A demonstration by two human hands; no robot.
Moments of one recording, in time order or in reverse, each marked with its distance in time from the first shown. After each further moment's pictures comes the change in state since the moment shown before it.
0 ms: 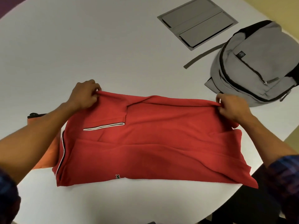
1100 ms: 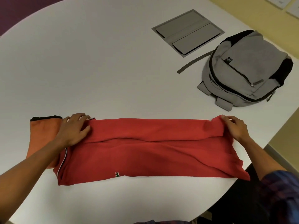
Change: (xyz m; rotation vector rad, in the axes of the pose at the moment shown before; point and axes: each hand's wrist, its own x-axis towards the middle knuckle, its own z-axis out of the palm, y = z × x) left_hand -0.122 -0.021 0.038 0.114 -0.146 -0.101; right_hand -0.089 0.026 0.039 0.831 -0.020 0.677
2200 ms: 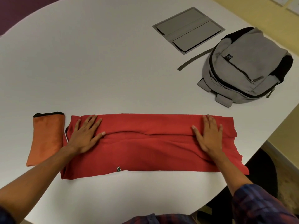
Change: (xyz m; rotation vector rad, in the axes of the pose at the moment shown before) left_hand -0.026 0.027 0.034 0.021 -0.065 0.060; right_hand -0.062 0.007 0.092 -0.579 0.149 -0.461
